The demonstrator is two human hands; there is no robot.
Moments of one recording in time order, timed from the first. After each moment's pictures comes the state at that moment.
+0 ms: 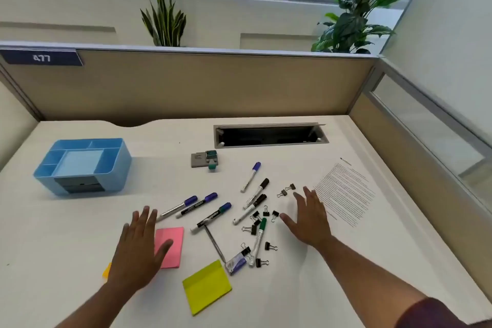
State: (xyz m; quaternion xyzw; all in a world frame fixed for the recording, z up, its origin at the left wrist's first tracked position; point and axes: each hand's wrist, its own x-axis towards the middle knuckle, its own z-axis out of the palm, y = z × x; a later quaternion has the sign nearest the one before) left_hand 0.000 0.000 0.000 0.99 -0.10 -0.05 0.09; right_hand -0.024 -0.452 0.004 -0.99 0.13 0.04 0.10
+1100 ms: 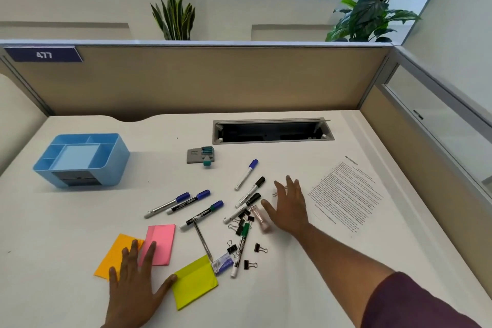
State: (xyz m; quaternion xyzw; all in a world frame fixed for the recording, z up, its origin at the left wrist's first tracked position) left_hand -0.078 -0.038 -0.046 0.99 0.04 -0.11 0.11; right_hand 0.026 -0.448 -0.023 -0.98 0.09 0.02 0.18
